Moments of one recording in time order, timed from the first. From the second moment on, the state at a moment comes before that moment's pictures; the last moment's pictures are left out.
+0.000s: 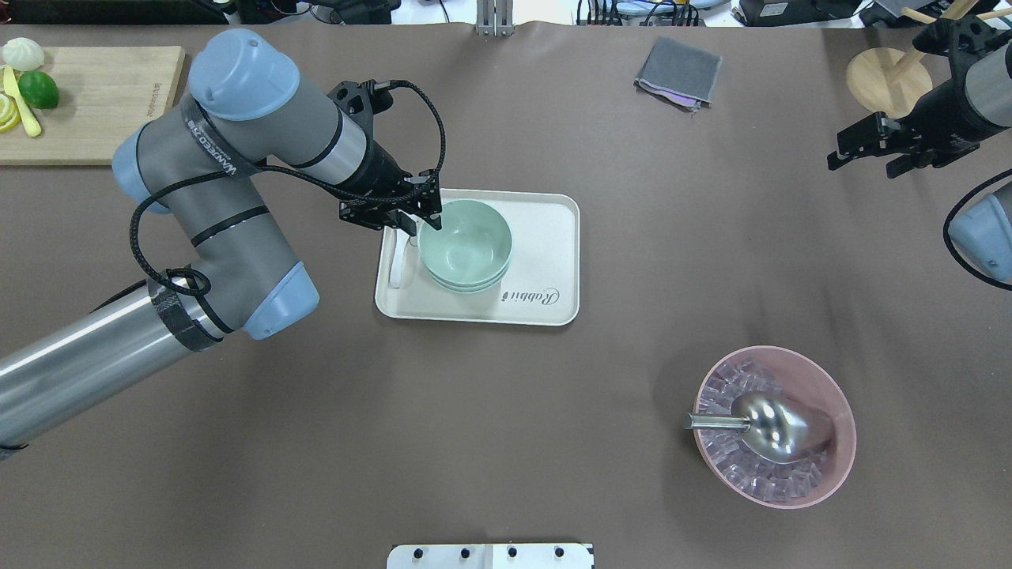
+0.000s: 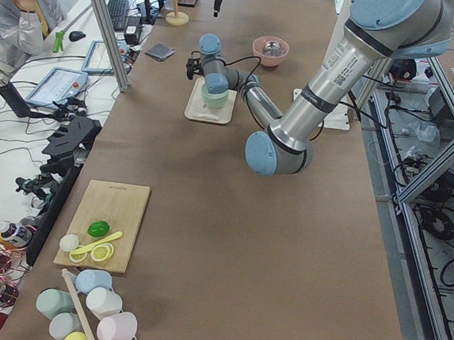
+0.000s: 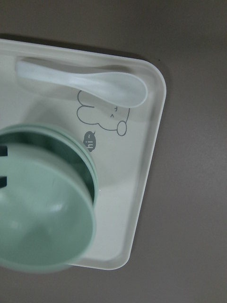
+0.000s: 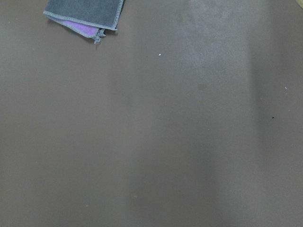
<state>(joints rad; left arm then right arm) -0.74 -2.24 -1.52 -2.05 -2.20 -1.33 1.17 -1.36 1.67 -1.22 2.34 0.76</state>
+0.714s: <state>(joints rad) -0.86 -2.06 -1.76 -1.93 -2.20 -1.19 1.27 -1.38 1.62 -1.25 2.35 0.58</state>
